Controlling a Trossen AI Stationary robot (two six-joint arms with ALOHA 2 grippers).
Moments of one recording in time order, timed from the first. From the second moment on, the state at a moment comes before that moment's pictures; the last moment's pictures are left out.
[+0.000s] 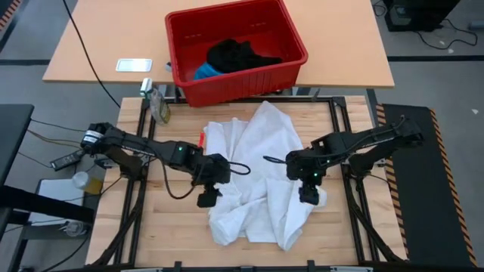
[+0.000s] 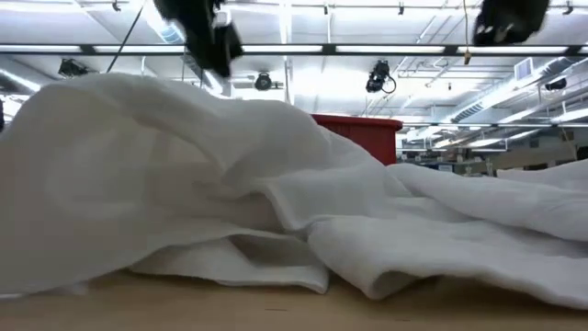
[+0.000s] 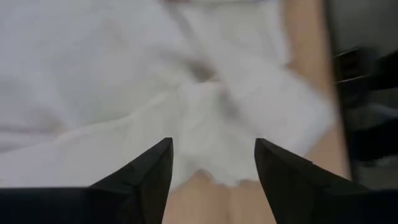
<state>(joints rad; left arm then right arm) -0.19 1.53 1.29 -0.79 0.11 -0.19 0.23 1.38 1.28 -1.13 -0.43 0.62</state>
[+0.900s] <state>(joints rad) 0.09 1.28 0.65 -0.36 -0.24 -0.79 0.20 1.26 0.87 -0.60 0.11 0.88</state>
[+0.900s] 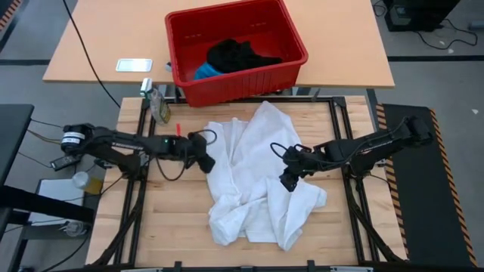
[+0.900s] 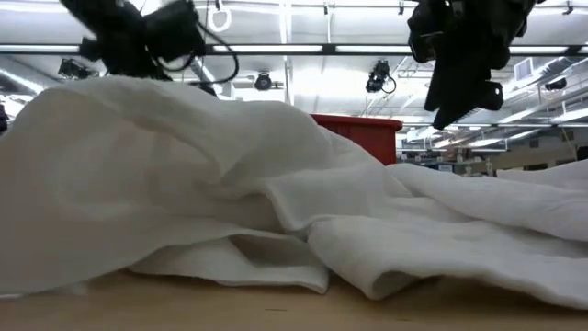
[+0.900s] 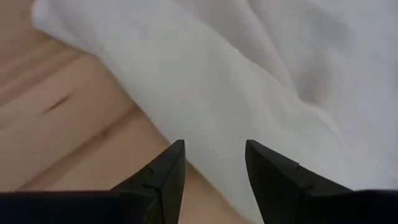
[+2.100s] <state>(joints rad) 0.35 1.39 0.59 0.27 -0.43 -0.36 0.32 1.26 0.87 -0.35 0.13 0.91</state>
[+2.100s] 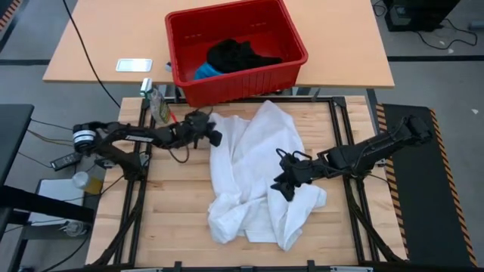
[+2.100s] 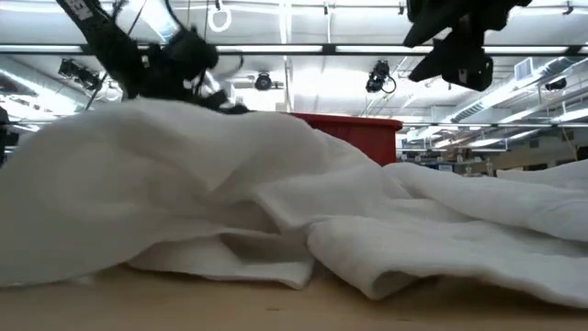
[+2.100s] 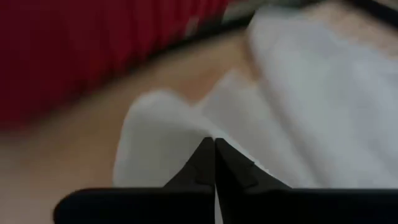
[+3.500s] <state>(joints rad) 0.00 1.18 0.88 -0.71 0.05 -0.40 0.40 1.26 0.64 -0.12 0.17 0.94</state>
